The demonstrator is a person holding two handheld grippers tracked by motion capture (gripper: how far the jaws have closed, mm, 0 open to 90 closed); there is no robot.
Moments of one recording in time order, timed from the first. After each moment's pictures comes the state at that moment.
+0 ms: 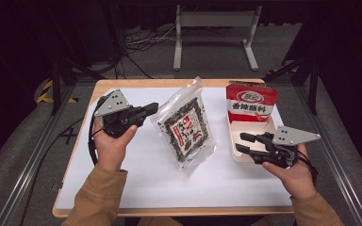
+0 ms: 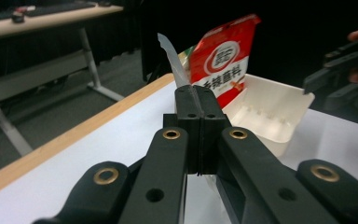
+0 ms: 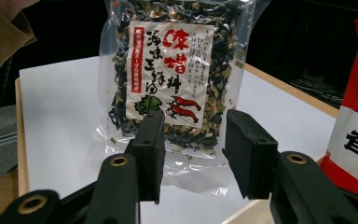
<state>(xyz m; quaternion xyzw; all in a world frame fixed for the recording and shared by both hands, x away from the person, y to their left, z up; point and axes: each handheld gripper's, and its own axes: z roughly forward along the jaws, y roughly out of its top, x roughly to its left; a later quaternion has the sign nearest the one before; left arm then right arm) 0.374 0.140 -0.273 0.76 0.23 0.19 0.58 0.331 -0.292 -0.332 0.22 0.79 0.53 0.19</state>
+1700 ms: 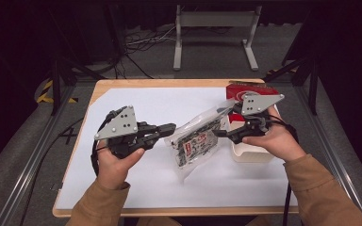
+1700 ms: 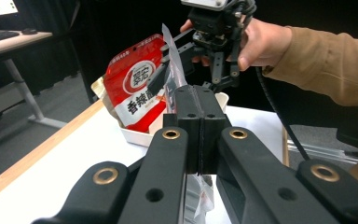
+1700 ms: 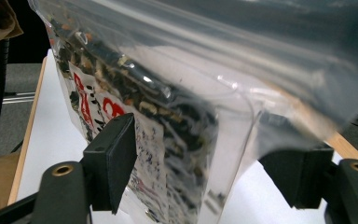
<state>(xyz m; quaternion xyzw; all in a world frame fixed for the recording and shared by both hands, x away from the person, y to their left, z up) 0.327 0.115 -0.262 0.77 0.11 0.13 0.61 0.402 -0.234 -0.289 0.10 0.85 0.50 0.15</state>
